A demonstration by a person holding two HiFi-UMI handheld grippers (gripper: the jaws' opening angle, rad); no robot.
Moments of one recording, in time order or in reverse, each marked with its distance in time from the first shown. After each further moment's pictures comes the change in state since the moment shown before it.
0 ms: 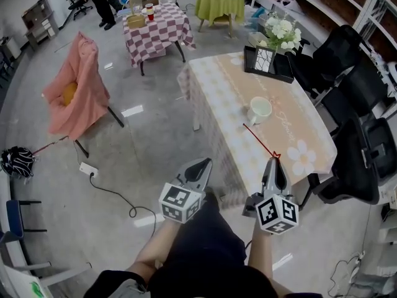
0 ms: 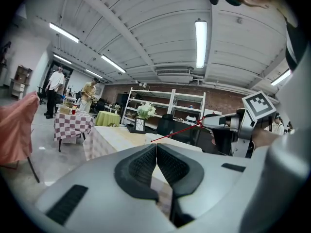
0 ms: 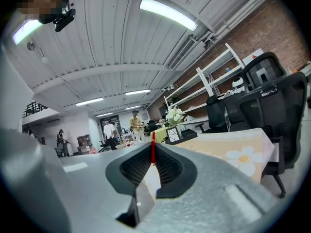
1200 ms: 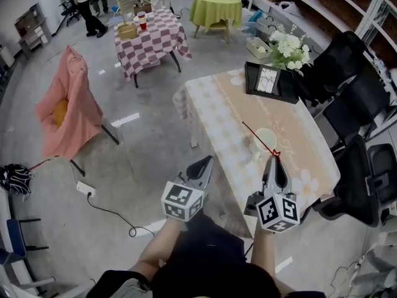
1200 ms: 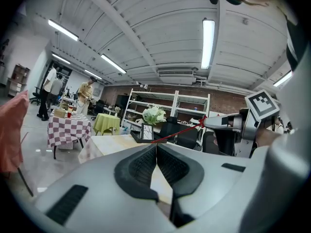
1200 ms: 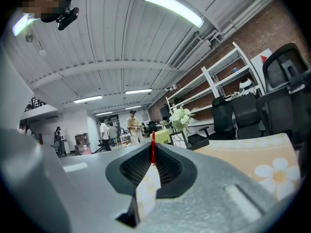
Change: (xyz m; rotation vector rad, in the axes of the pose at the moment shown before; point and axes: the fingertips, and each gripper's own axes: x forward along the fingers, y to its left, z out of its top) left arm 0.115 0.094 0.056 0.006 -0.026 -0.009; right arm 0.150 0.008 0.021 -0.036 -0.014 0.005
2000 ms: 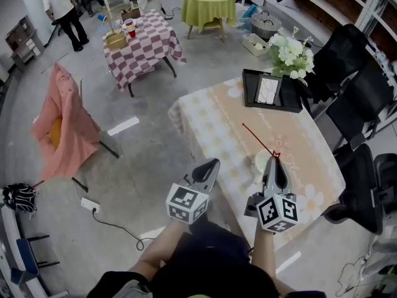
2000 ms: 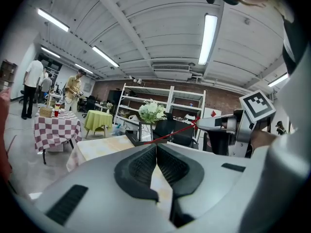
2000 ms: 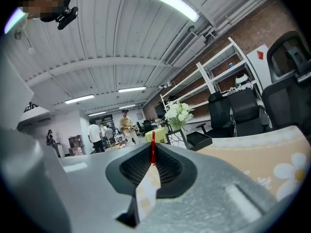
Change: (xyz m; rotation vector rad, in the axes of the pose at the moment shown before) left arm 0.090 0.036 0.022 0.025 0.059 -0.092; right arm 0.096 -0.020 -0.002 0.044 0.020 -0.061
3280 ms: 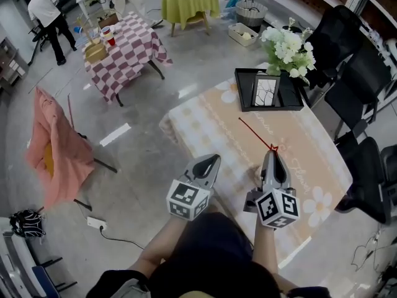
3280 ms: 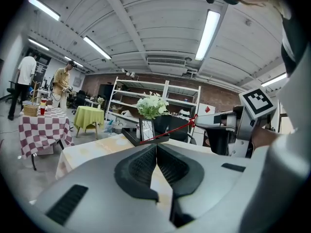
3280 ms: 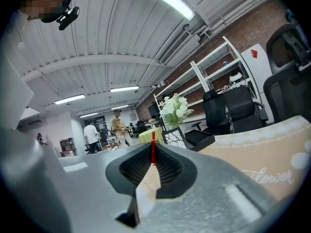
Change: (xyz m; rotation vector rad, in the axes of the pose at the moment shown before) left arm 0.075 0.055 0.005 0.029 0.070 -0.108; right arm 0.078 -0.007 -0.012 0.039 -0.013 -0.085
